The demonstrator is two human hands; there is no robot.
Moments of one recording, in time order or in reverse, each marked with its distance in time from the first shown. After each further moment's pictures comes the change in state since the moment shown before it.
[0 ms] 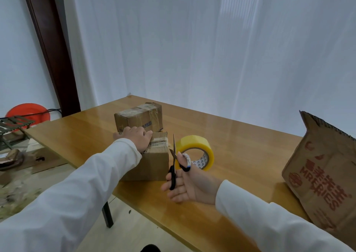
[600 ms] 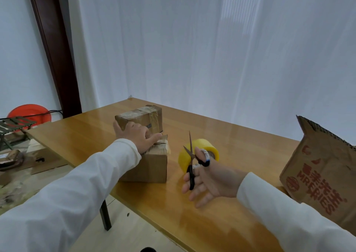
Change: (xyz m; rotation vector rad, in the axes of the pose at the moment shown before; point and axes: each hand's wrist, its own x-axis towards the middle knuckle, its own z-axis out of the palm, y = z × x) left_hand -0.011 0.006 -0.010 0.192 0.115 0.067; right_hand -0.039 -0.022 -0.031 -0.200 0.014 0.107
